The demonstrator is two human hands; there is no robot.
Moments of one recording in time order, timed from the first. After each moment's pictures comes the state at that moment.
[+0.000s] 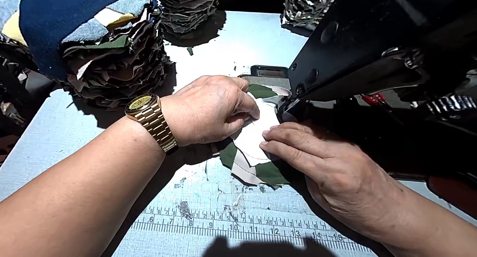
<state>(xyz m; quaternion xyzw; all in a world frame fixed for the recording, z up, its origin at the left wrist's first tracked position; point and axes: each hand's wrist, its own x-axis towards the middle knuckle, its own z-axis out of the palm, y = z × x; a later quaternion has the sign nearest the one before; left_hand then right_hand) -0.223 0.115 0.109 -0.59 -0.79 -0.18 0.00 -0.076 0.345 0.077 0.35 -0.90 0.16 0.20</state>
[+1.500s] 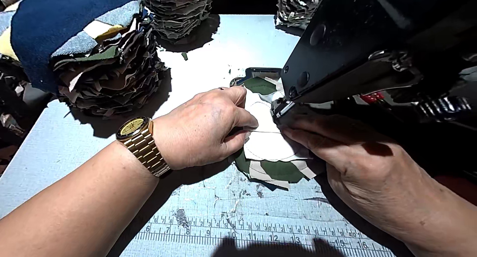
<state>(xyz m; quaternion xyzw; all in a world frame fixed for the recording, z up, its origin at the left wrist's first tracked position) -0.205 0.115 0.107 -0.58 -0.79 -0.19 0.00 -0.069 0.367 0.083 0.24 -0.94 0.11 0.22</state>
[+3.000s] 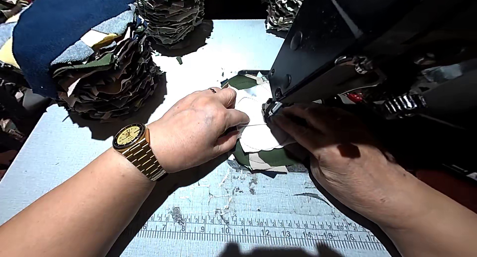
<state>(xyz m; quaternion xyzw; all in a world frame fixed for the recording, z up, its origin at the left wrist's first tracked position) -0.201 0.116 0.106 -0.58 -0.80 -0.14 0.06 -0.073 0.370 0.079 0.17 -0.97 0.05 0.17</state>
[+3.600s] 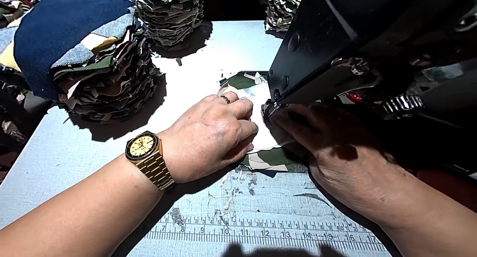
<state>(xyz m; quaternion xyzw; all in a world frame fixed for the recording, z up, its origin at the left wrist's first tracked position) -0.192 0.127 0.103 -0.62 -0.77 -0.12 0.08 -0.075 0.371 0.077 0.16 -0.97 0.04 0.17</state>
